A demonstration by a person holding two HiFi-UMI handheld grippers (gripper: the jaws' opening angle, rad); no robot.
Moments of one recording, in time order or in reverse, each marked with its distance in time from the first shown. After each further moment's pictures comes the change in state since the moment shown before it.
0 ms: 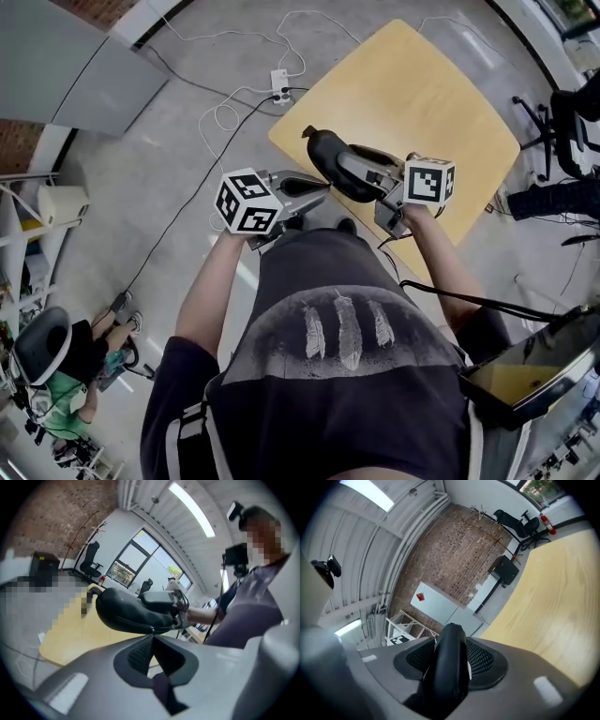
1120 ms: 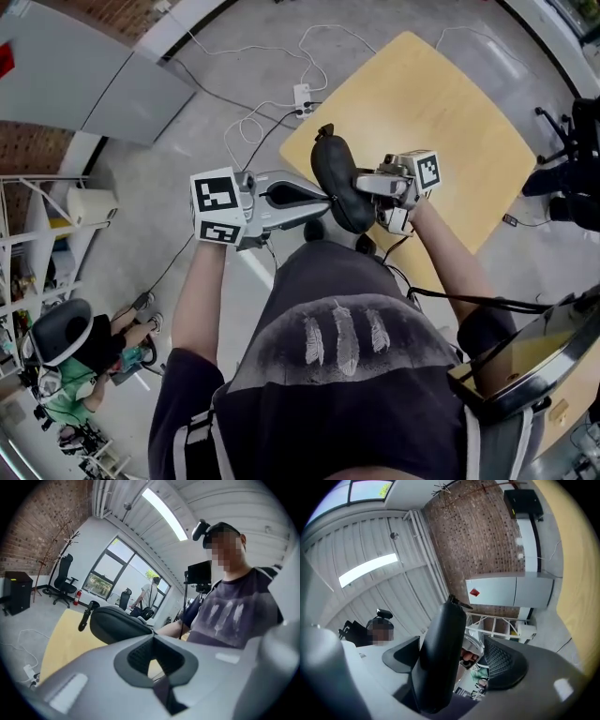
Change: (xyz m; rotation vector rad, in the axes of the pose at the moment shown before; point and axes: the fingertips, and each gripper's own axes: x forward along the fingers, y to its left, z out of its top) left arm -0.035 -0.077 0.090 0.216 -0.082 -0.198; right arm -0.014 0.078 0.014 0.351 0.075 0.936
